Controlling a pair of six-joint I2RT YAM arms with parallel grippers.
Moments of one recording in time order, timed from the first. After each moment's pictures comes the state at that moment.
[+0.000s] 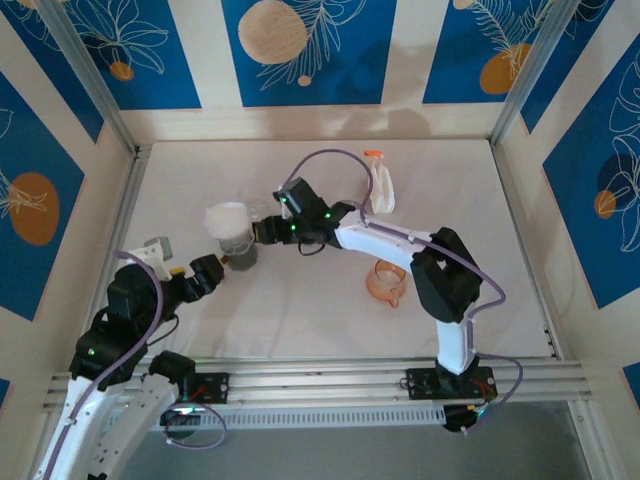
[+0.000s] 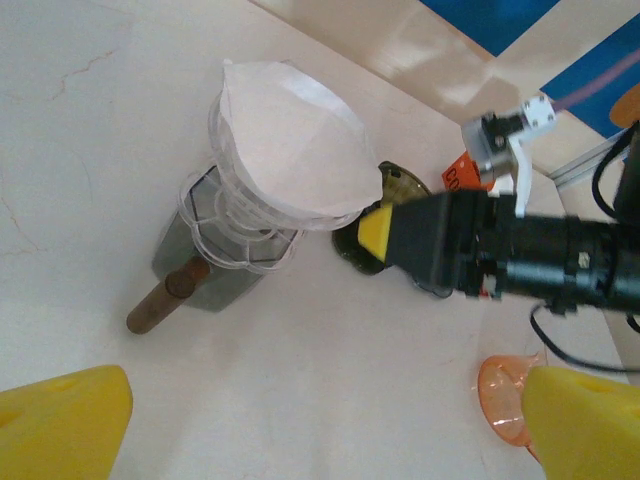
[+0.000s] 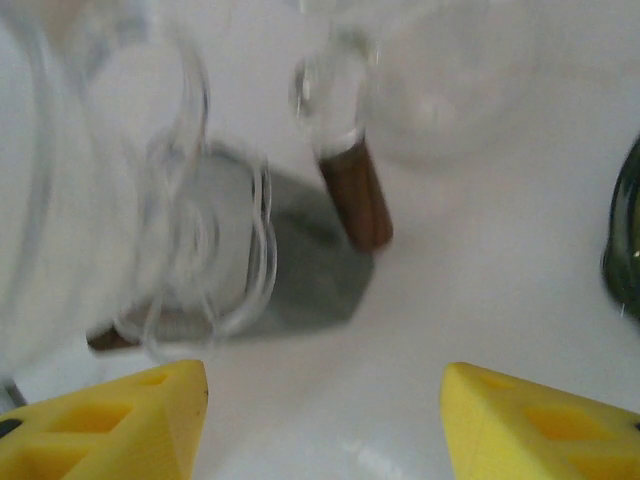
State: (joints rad) left arm -0.34 0.41 0.78 -0.83 0.00 -0.65; right arm 0.81 1.94 1.51 -0.34 -0.18 0.60
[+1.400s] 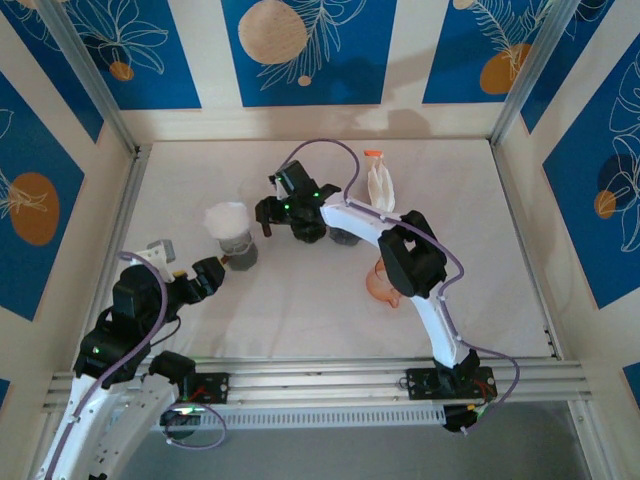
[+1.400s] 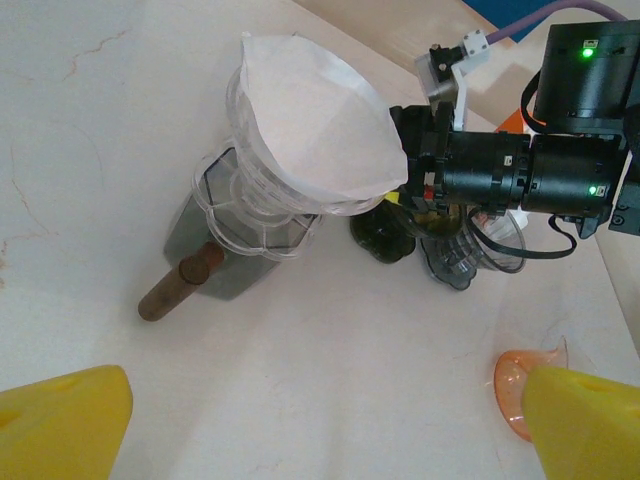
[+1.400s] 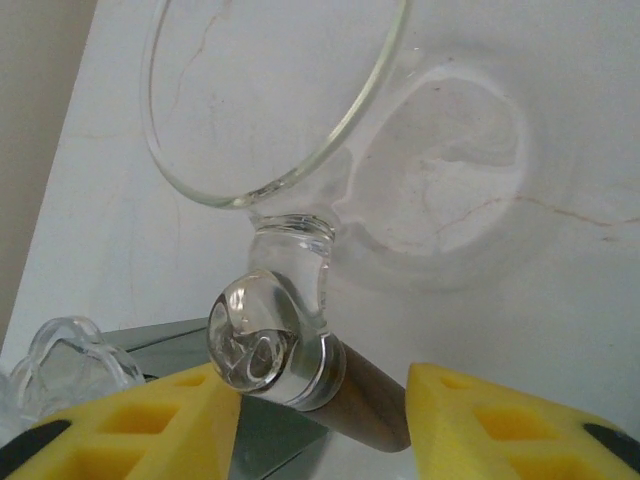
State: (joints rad) left arm -0.34 0.41 0.74 -0.83 0.00 -0.65; right arm 0.72 2.24 1.81 -0.37 -0.28 0.58
